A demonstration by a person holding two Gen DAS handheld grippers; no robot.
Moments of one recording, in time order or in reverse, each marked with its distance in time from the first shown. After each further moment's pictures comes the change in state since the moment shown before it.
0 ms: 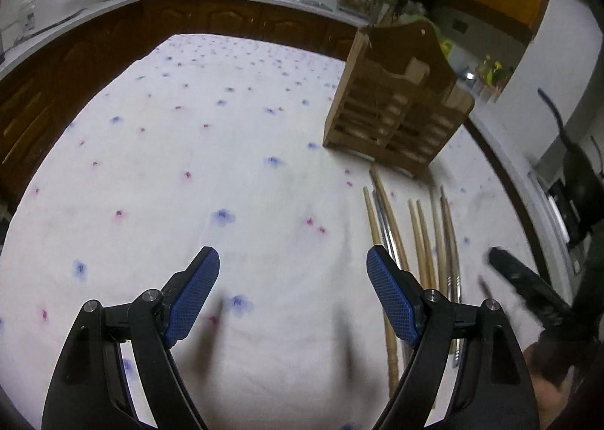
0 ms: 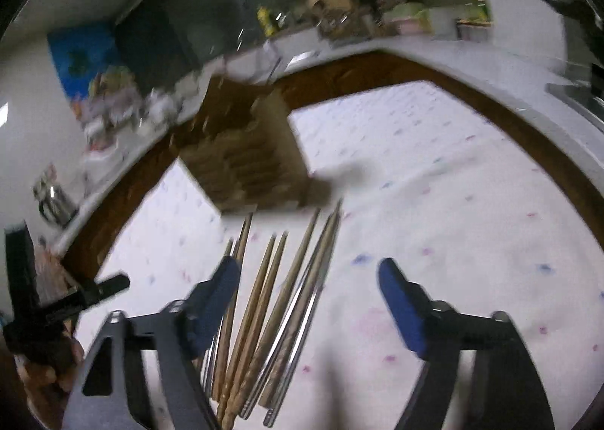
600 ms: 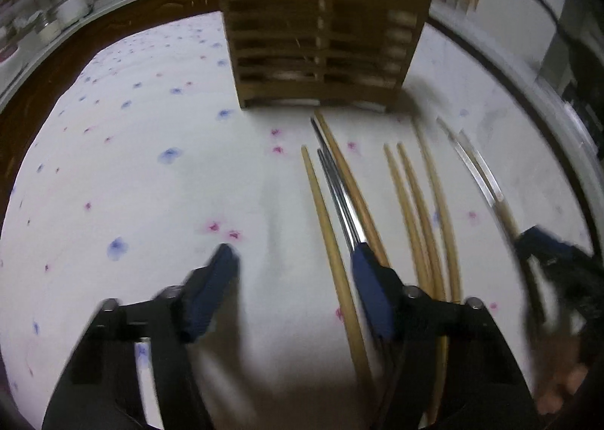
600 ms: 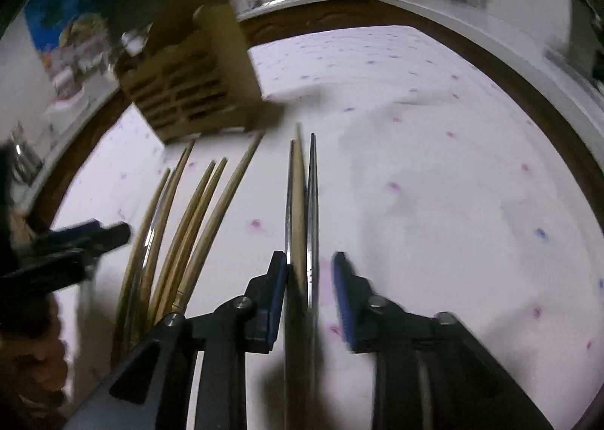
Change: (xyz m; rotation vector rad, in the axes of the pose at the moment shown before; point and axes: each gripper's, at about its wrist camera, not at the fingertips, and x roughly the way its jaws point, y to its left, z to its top) left arm 0.073 -0.075 0.002 0.272 0.126 0.056; right arm 0.010 -0.050 -0.021 0.060 0.139 -0.089
